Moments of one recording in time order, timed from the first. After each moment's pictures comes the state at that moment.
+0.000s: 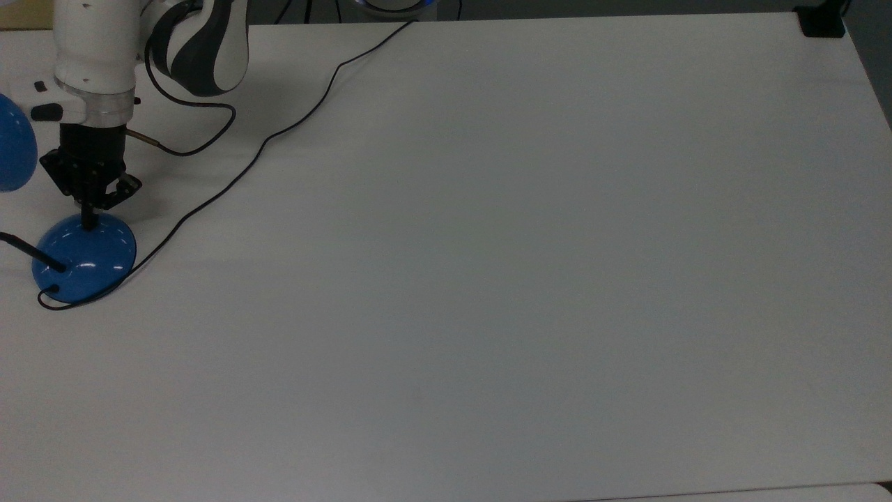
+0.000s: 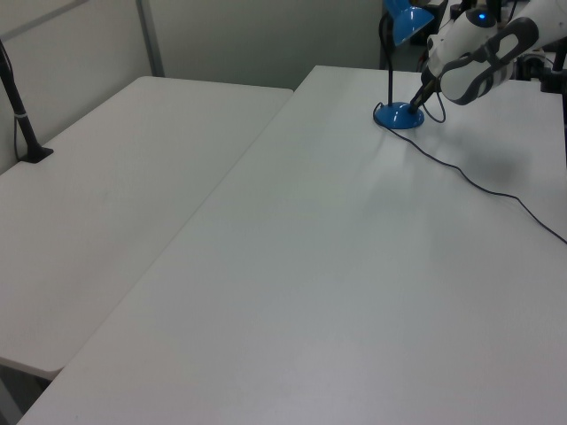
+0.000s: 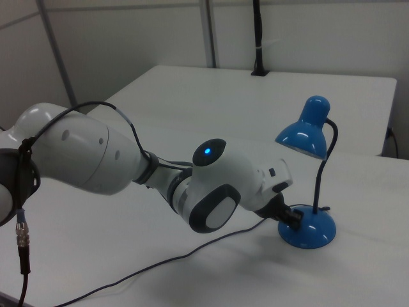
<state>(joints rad) -0.35 0.46 -0.18 -1.95 -0.01 3.00 -0.30</state>
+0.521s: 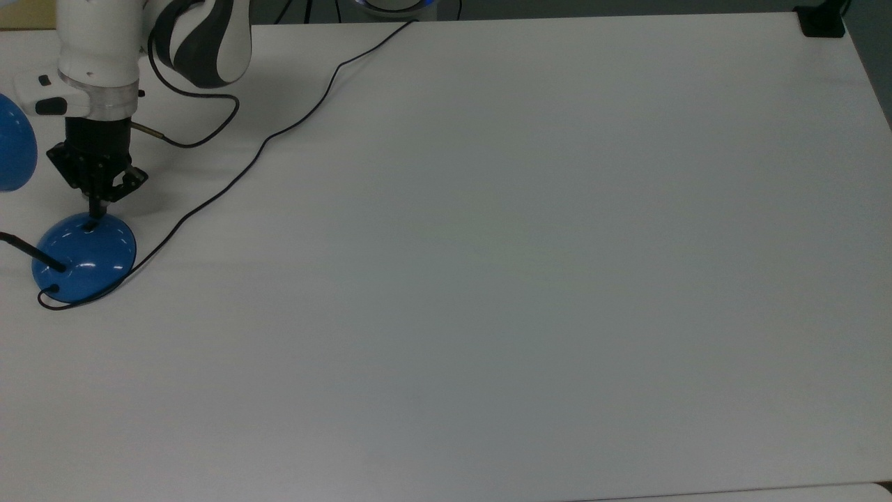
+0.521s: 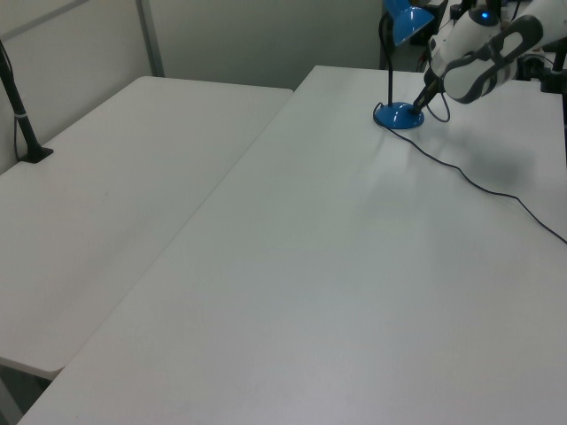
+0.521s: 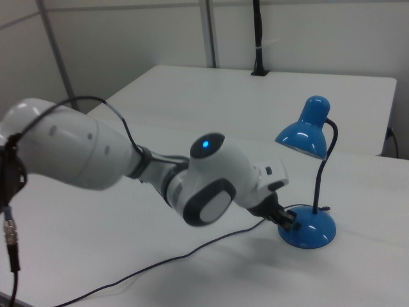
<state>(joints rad) -0.34 0.41 -0.18 -1.98 -0.01 2.92 -0.27</state>
